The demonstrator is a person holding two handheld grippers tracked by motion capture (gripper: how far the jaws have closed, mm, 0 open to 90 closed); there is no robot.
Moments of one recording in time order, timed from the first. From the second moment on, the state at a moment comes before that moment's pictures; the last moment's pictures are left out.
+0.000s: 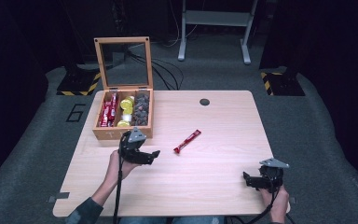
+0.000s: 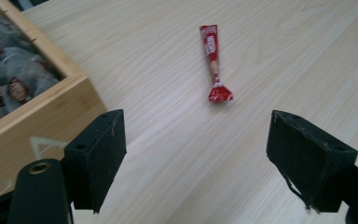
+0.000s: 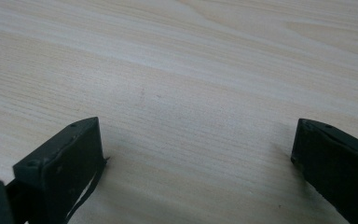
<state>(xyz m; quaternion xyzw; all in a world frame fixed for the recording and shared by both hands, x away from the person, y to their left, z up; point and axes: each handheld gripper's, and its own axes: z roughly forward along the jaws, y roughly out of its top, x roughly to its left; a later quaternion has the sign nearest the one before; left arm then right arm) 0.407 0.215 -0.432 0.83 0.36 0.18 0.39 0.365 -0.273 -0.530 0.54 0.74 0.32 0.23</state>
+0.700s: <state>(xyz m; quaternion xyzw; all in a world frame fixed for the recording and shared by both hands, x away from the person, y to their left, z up) 0.348 0.311 -0.456 0.79 0.42 0.23 0.38 0.364 -0.272 -0.530 0.54 0.74 0.32 0.23</state>
